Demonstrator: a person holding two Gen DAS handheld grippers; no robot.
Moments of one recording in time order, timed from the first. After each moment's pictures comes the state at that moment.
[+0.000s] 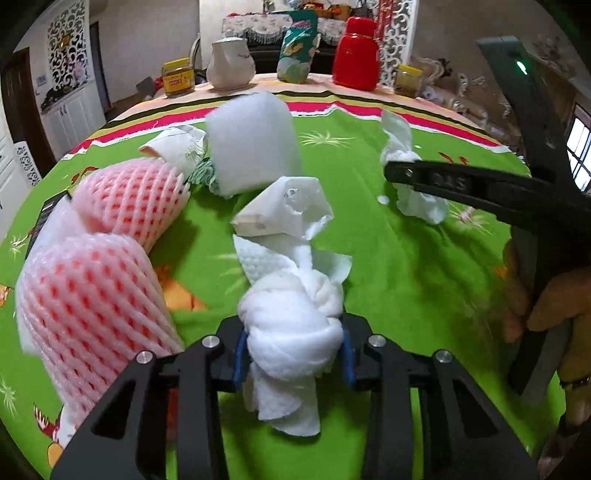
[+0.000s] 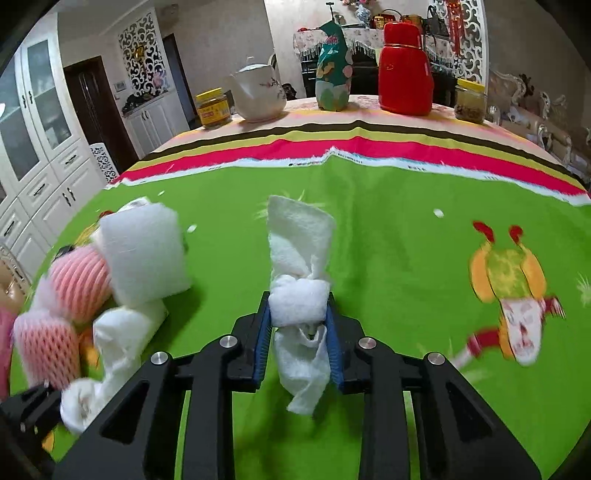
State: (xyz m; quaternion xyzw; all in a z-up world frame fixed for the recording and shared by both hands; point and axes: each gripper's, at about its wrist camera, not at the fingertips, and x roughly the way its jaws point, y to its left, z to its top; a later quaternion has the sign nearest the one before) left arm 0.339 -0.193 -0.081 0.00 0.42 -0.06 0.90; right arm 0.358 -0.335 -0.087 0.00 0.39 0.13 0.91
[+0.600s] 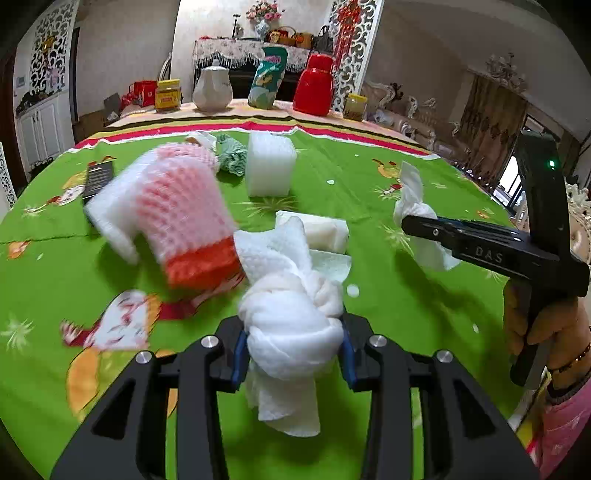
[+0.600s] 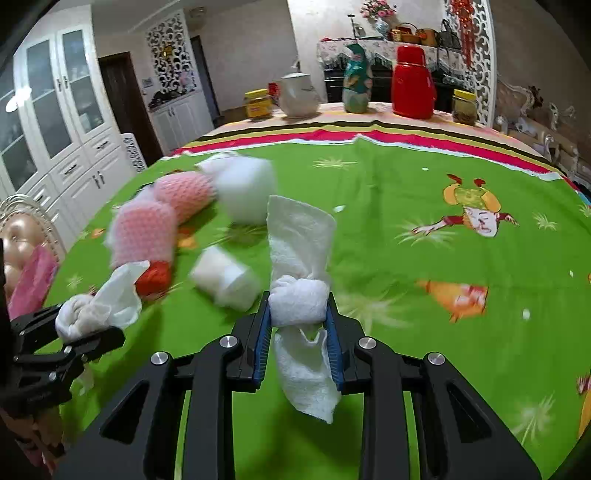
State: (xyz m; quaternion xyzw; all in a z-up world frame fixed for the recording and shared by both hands) left arm 0.197 -0.131 -0.055 -0.03 0.37 -0.16 0.91; right arm 0.184 -0.328 -0.065 -0.01 0.38 0.17 0.91
